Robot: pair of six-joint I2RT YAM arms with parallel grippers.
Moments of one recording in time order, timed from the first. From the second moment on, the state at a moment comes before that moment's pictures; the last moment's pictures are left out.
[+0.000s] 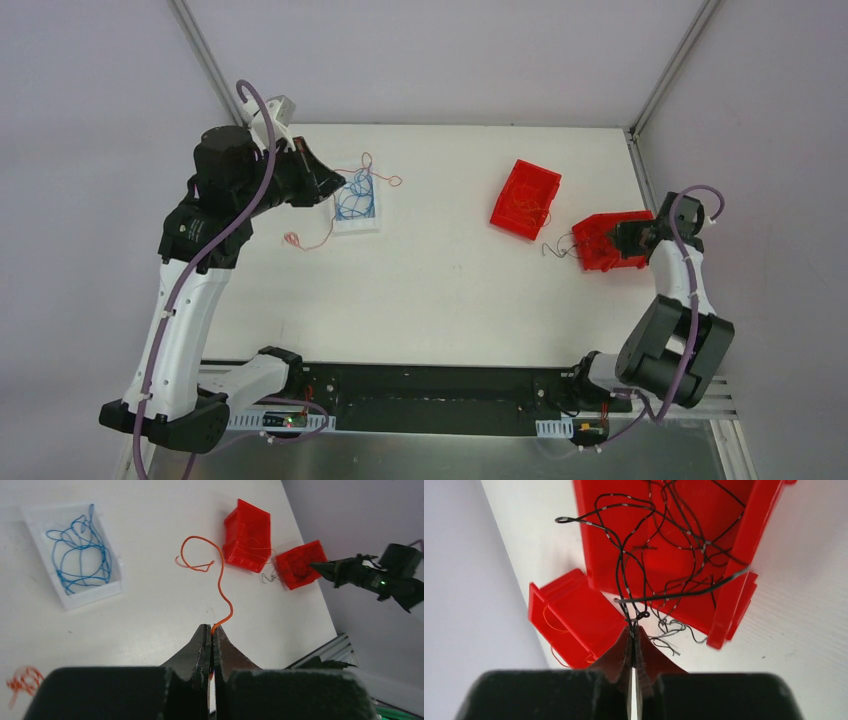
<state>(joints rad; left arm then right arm) -0.26 1.05 1.52 -0.83 0.26 -0.42 -0.38 1.27 0.86 -0.47 -0.12 1.11</state>
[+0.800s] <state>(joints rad) -0.58 1.42 1.70 -0.62 0.43 -0.61 -0.42 1.23 0.92 -0.40 -0.22 1.18</state>
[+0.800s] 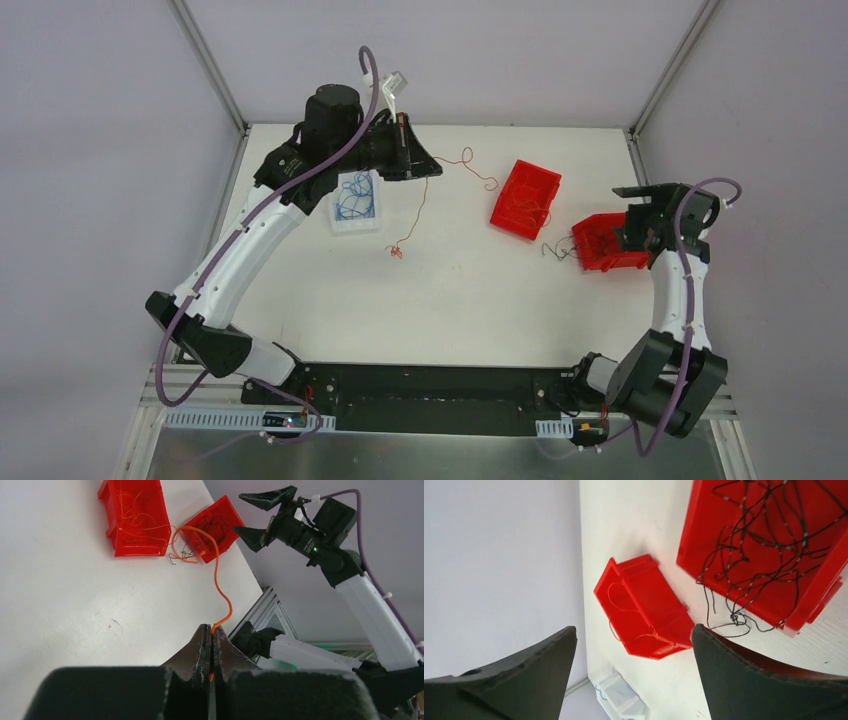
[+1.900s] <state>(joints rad) -0.63 2.14 2.52 -0.43 0.69 -0.87 -0.29 0.94 0.72 -0.19 -0.30 0.94</state>
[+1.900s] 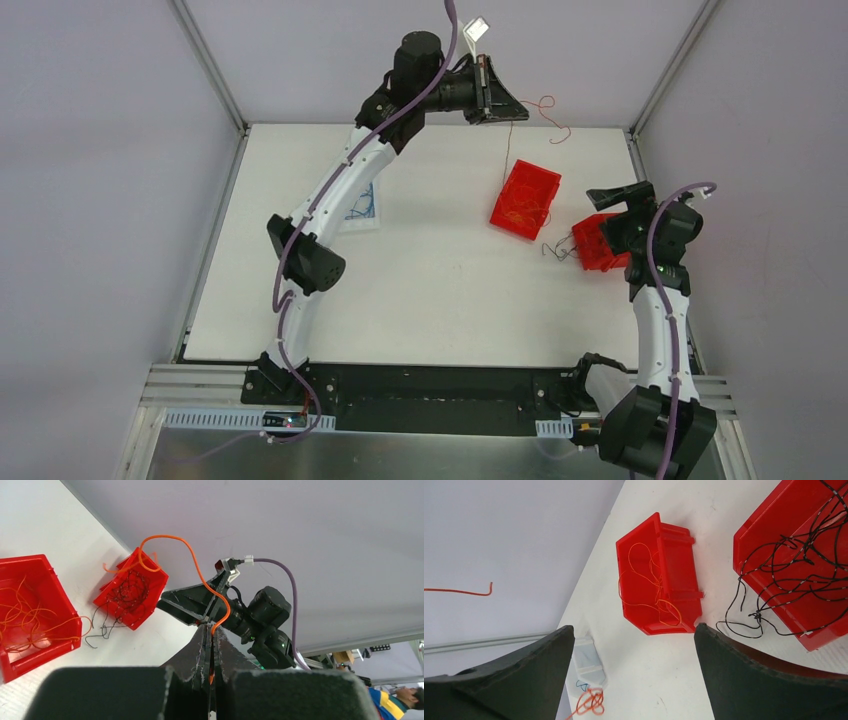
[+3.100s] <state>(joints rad) -0.64 2.47 2.26 -0.26 0.49 -0.59 -0.29 1.00 0.72 -0.19 -0.28 0.92</state>
